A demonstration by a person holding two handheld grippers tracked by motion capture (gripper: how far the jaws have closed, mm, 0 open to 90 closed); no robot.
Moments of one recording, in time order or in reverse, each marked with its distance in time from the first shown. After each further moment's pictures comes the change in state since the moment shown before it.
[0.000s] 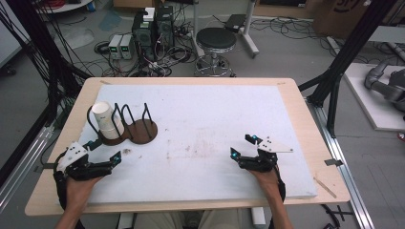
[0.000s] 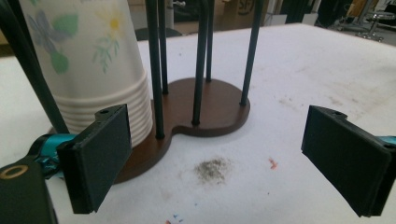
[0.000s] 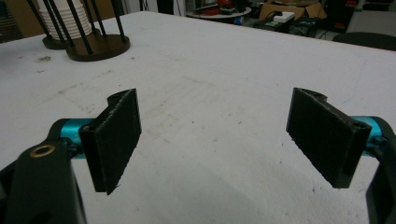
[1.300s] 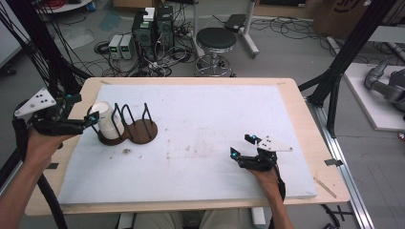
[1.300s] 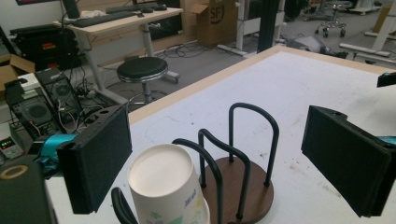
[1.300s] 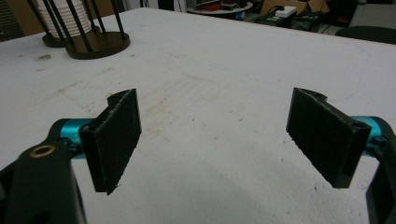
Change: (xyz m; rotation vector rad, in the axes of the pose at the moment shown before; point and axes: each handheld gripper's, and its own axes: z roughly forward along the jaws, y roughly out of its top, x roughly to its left) left arm 0.064 0.139 0.001 0.008 -0.150 0.137; right arm -0.002 0.001 0.002 0.017 0.007 0.011
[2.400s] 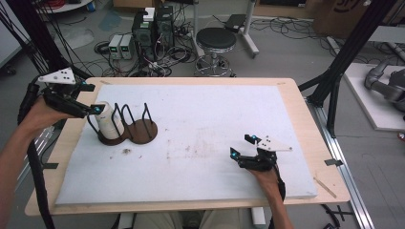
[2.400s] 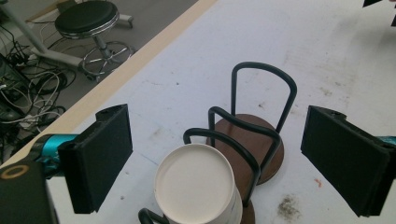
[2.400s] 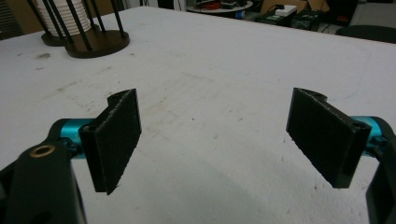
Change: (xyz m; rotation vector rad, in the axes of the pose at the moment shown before) left arm 0.046 0.028 0.046 0.298 -0.204 0.126; right arm 0.001 0.000 0.000 0.008 0.000 0.001
